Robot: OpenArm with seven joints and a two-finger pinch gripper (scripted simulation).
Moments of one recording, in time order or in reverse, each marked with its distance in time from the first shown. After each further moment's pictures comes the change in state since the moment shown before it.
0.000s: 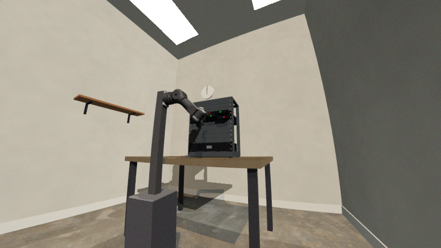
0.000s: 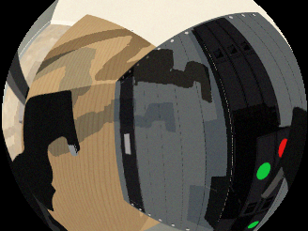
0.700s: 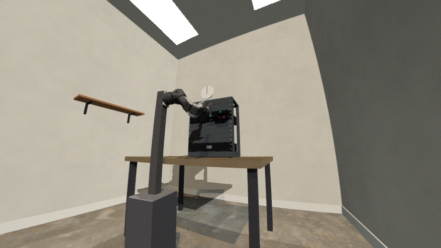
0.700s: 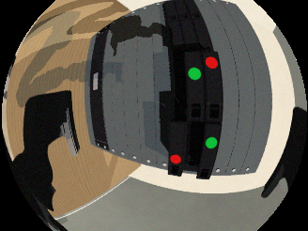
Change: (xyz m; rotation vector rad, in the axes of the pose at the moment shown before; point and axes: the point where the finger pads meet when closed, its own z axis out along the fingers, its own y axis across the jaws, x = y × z) arm -0.066 0.065 -0.094 -0.328 -0.263 -0.246
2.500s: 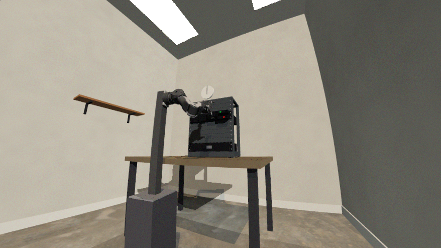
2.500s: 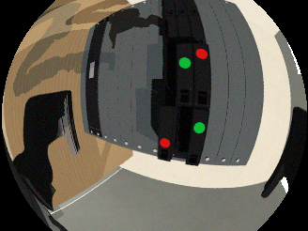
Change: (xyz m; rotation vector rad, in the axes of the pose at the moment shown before) arm -0.013 0.014 -0.013 -0.053 -0.047 -0.072
